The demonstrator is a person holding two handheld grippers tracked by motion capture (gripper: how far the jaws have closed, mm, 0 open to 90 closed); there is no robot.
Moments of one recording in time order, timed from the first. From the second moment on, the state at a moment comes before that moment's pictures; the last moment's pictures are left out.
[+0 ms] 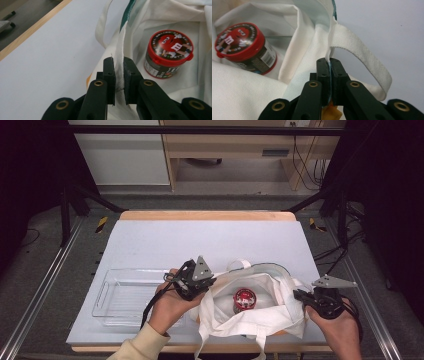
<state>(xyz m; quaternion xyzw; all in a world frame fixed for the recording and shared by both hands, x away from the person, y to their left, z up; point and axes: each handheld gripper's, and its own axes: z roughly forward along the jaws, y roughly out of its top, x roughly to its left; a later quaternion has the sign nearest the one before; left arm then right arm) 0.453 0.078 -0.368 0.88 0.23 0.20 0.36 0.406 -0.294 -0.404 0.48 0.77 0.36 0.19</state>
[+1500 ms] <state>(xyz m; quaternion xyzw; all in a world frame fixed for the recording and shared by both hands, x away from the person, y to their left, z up) 0.446 0.076 -0.375 0.90 0.22 0.18 0.34 0.394 -0.219 -0.414 0.34 0.85 0.39 0.09</state>
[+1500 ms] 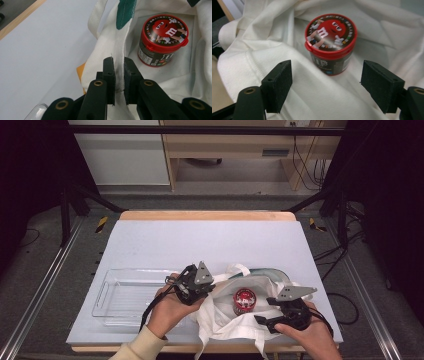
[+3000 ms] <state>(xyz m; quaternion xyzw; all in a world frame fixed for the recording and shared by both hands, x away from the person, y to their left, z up) 0.473 0.043 -0.390 0.91 0.20 0.15 0.32 0.388 -0.215 -0.439 0.31 0.87 0.38 0.07</state>
